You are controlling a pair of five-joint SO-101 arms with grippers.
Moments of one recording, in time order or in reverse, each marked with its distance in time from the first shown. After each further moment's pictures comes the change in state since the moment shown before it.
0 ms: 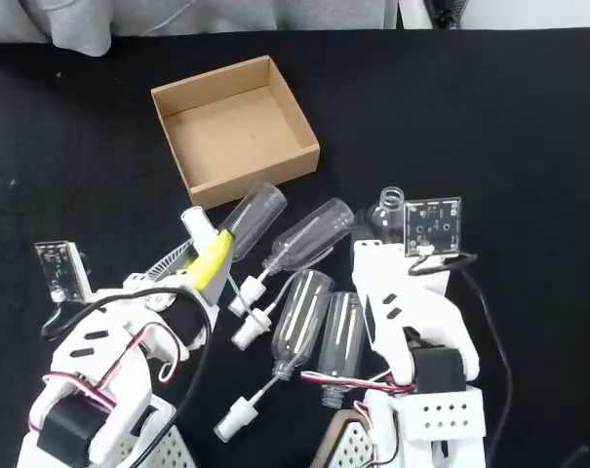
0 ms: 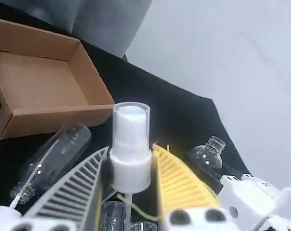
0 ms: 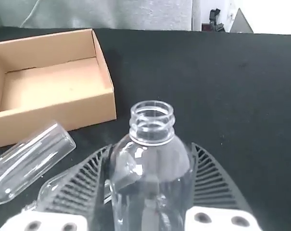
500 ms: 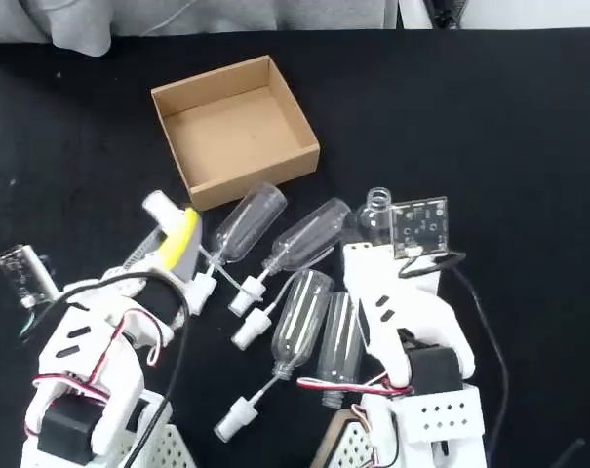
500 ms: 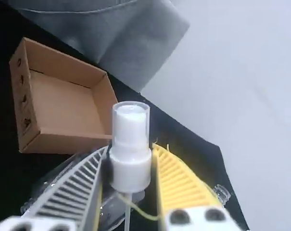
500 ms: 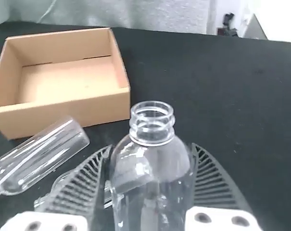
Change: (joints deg) left arm -9.4 -0.4 0.9 -3.5 6.2; right arm -3.9 0.0 0.0 0.0 2.0
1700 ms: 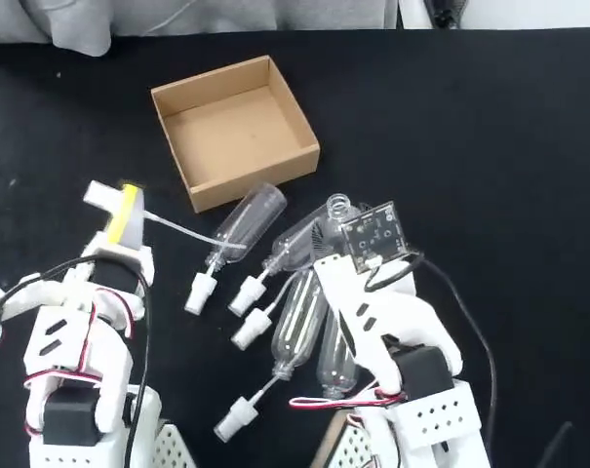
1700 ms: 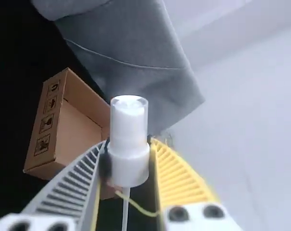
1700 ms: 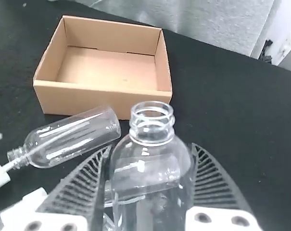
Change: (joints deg) left arm -14.9 0.3 4.7 -8.5 15.1; right arm -8.5 0.0 0.0 0.3 8.2
